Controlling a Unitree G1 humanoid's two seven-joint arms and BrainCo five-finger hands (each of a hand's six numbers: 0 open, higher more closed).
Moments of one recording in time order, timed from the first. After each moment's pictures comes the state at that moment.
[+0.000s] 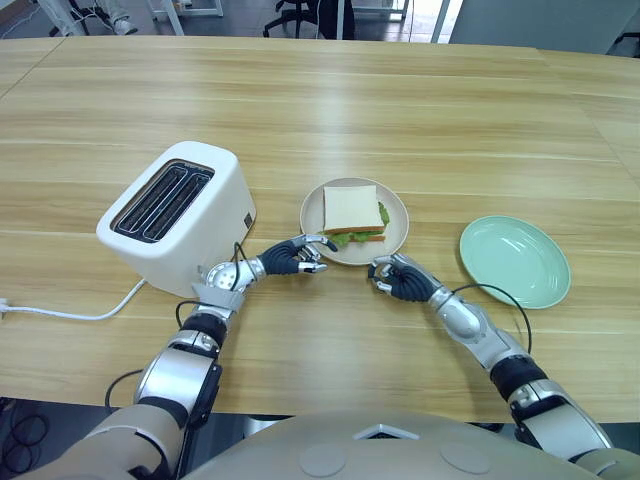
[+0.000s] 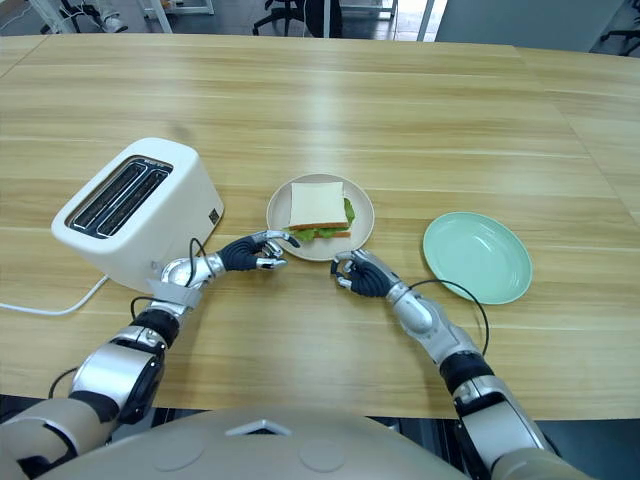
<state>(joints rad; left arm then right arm) -0.38 0.24 -0.10 0.98 -0.21 -0.80 -0.96 -0.09 -0.40 0.29 0.63 -0.26 -0.81 0.13</state>
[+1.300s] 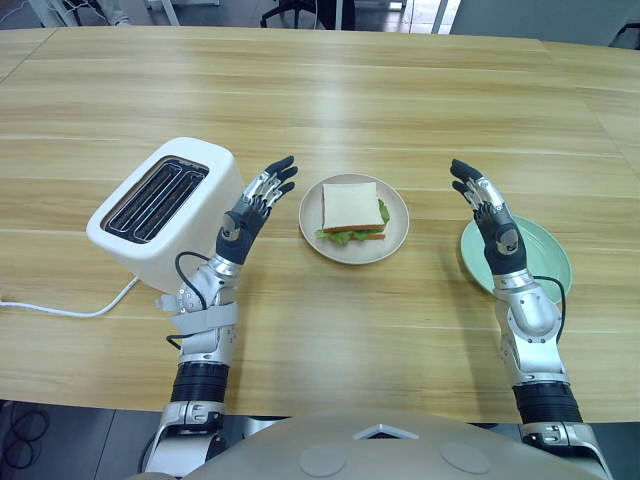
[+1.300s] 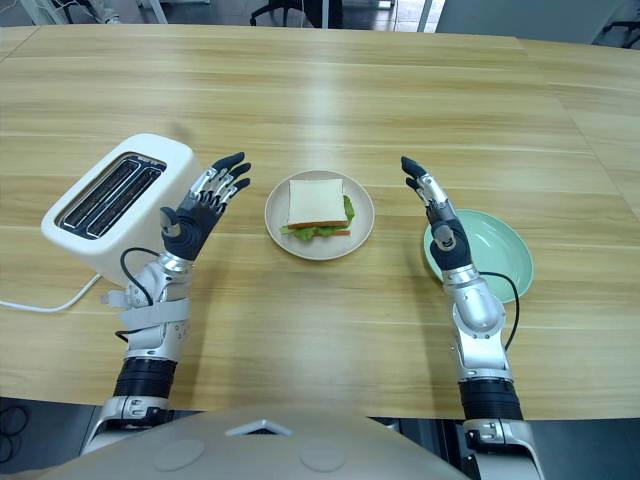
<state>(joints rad) -0.03 0.12 0.04 0.09 -0.30 -0.50 -0.58 0.05 -0.31 -0.06 0.10 0.08 -0.68 0.23</state>
